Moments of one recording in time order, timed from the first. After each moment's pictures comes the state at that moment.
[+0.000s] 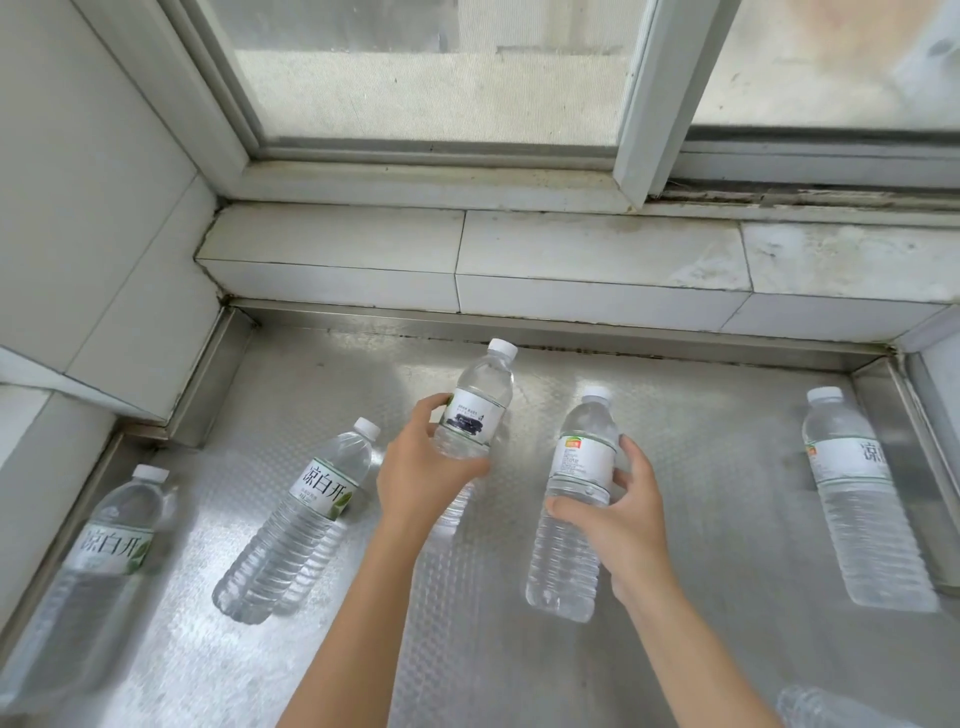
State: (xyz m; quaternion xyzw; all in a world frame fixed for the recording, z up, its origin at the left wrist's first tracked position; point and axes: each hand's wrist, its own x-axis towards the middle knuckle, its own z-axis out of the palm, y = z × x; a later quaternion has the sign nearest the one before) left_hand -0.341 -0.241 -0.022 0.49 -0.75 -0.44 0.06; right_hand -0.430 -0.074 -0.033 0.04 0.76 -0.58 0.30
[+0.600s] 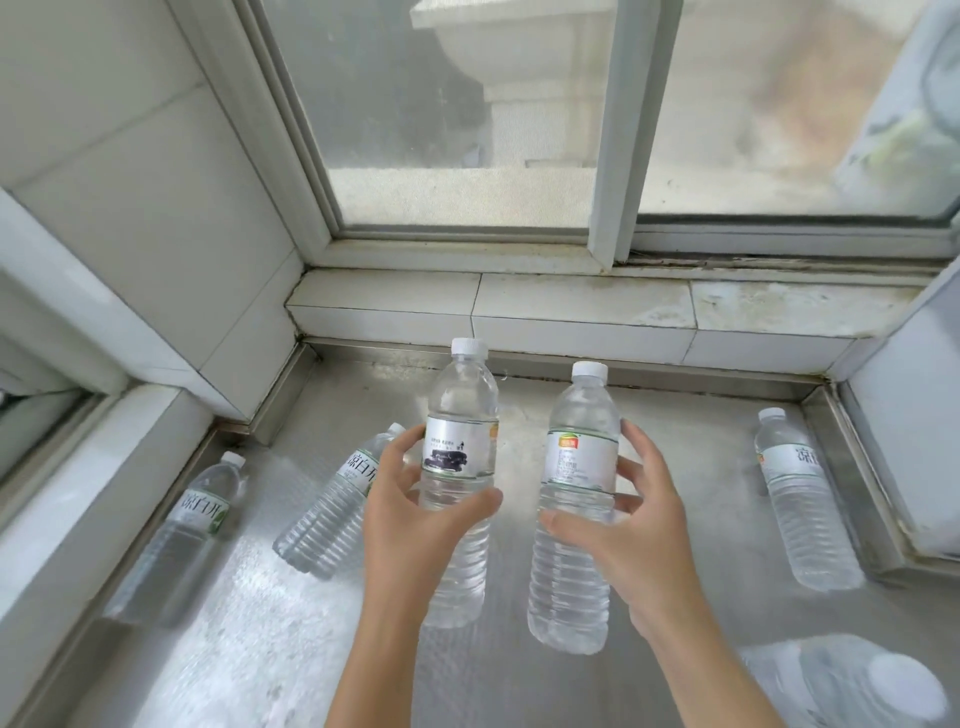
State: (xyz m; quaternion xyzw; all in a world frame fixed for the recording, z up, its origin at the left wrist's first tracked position) left_hand -0.254 -0.129 0.092 0.46 -0.64 -0.55 0.27; right_hand -0.375 0.002 0.082 -0.14 0.71 -0.64 0.26
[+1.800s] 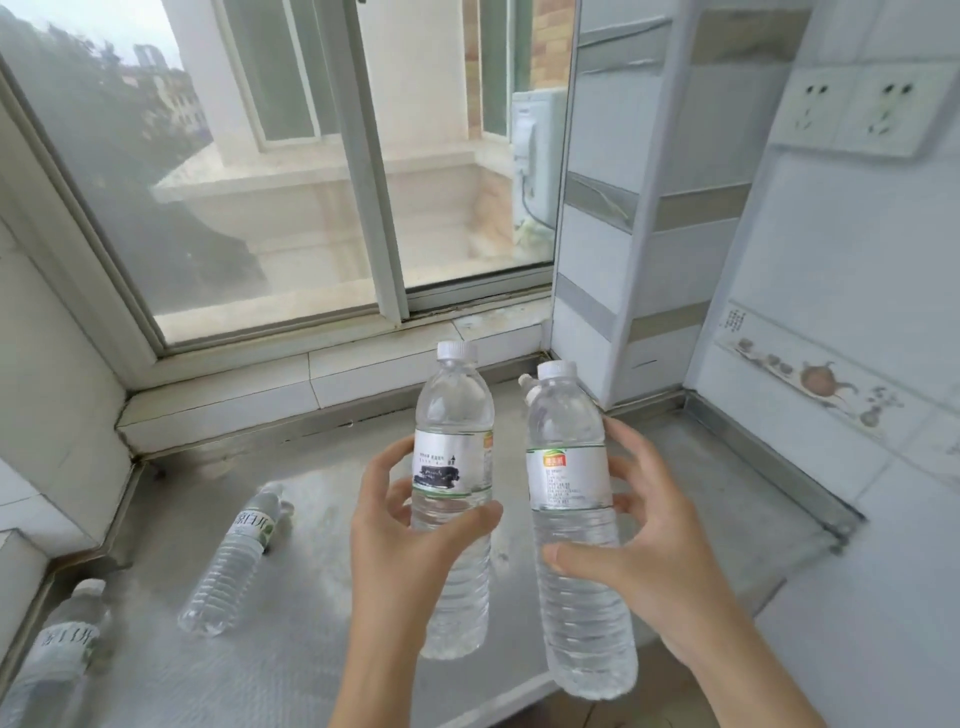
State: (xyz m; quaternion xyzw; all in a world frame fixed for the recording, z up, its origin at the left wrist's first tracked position) left_hand -0.118 0.007 0.167 0.18 -0.69 -0.67 0.21; right_hand -0.156 0.190 0.179 -0.11 0.76 -0.64 0.02
